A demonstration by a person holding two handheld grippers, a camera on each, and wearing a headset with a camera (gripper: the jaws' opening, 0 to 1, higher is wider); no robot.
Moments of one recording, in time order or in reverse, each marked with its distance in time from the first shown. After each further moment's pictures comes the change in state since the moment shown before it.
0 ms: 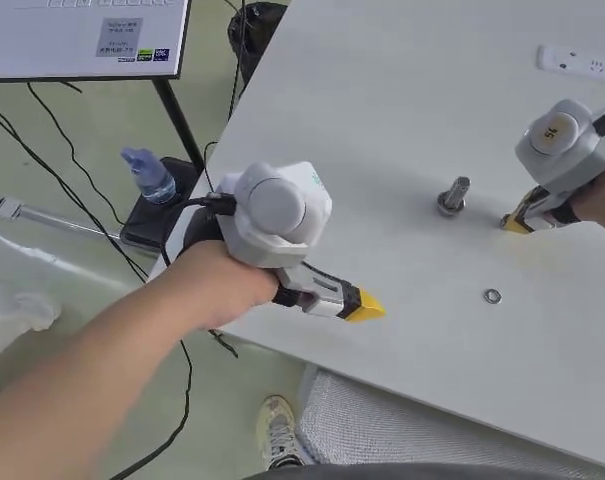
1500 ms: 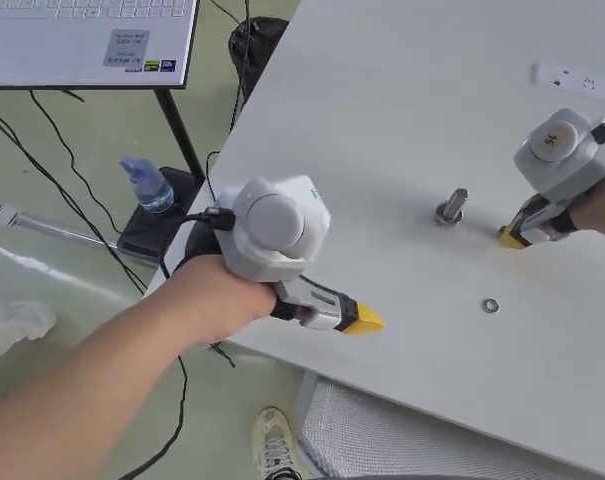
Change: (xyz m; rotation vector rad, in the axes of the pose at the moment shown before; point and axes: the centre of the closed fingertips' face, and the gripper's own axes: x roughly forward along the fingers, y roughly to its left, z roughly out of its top) left arm -0.007 0.004 0.002 0.006 -0.025 0.033; right arm -0.009 0.007 0.007 -0.006 -0.003 0.034
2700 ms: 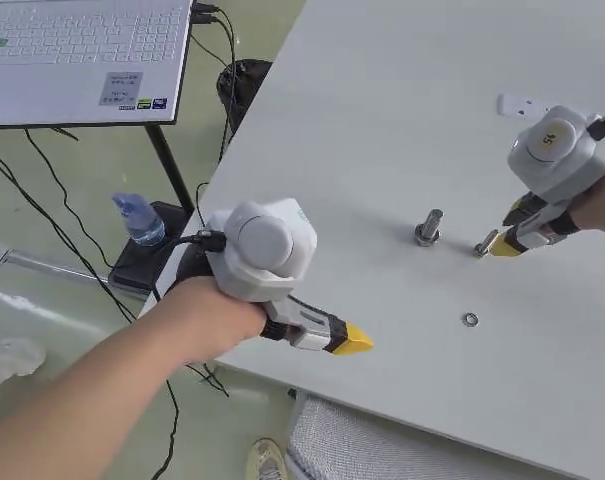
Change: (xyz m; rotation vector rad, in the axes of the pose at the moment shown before) left arm -0.007 -0.013 0.002 0.011 0.021 0.012; right arm -0.046 0.013 0.001 -0.087 -0.041 -0.001
